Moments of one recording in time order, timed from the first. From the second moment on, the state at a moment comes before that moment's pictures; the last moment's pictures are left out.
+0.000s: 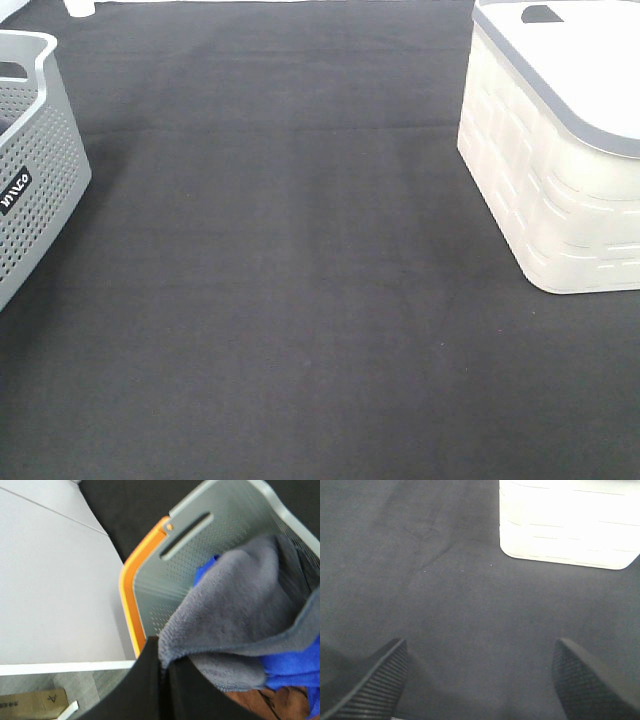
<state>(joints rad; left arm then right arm) 0.25 1.32 -1.42 -0.03 0.79 1.00 0.18 0.00 -0.46 0.00 1.11 -0.03</state>
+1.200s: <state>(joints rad) 0.01 1.28 -1.67 -0.78 0.76 1.55 0.18 0.46 -0.54 0.52 0.79 -0.58</state>
